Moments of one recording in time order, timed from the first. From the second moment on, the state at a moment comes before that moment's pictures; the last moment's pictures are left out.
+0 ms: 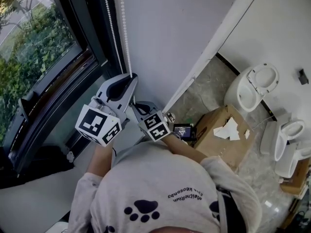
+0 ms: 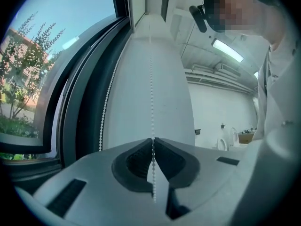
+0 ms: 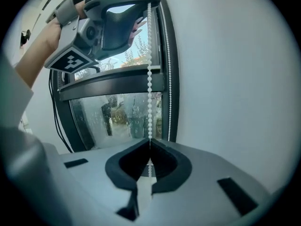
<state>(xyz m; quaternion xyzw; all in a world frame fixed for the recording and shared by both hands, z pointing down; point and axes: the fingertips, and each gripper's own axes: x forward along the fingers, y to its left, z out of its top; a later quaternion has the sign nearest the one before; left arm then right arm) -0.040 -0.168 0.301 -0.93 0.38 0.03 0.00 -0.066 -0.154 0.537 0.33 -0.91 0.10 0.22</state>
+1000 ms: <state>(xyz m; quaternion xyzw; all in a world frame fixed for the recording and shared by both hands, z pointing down) -0.042 -0.171 0.360 -0.91 0.41 0.02 -0.03 -0.041 -0.158 0.474 0.36 -0.92 0.06 0.14</state>
